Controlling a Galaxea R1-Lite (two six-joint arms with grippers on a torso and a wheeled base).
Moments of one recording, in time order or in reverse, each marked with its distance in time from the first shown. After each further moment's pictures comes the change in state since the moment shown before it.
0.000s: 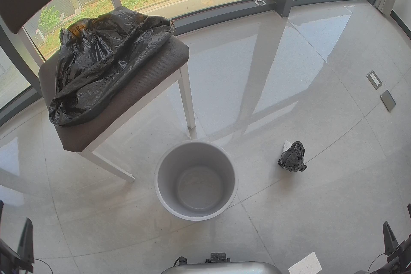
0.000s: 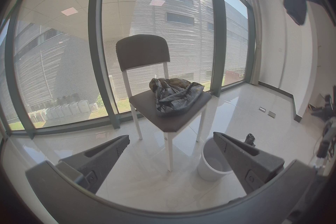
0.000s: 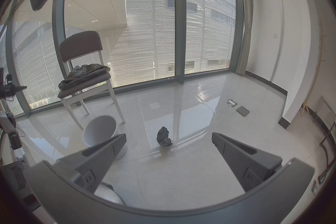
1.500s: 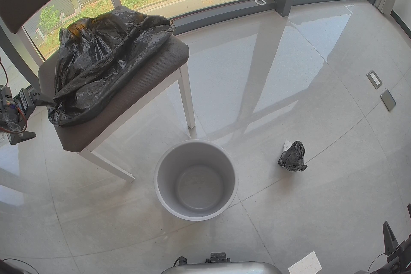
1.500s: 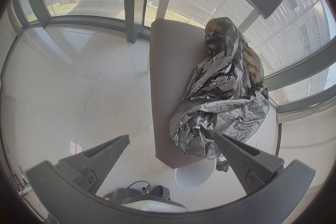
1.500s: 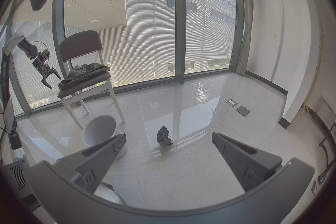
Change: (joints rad) left arm 0.273 1.327 -1.034 0.481 -0.259 -0.583; right arm 0.000 0.000 0.000 0.000 0.000 0.000
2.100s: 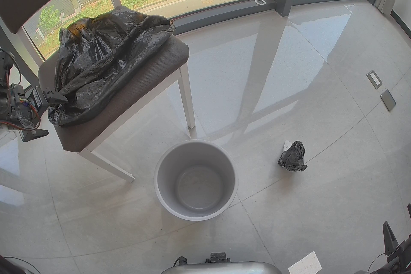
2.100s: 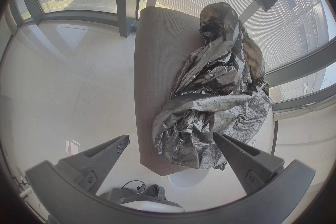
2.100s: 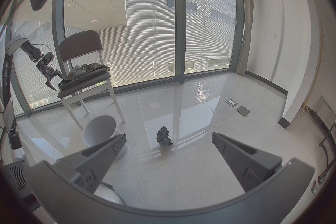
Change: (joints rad) left arm -0.076 0.071 0.000 -0.075 0.008 -0.044; right arm 0.000 0.000 0.000 0.000 0.000 0.000
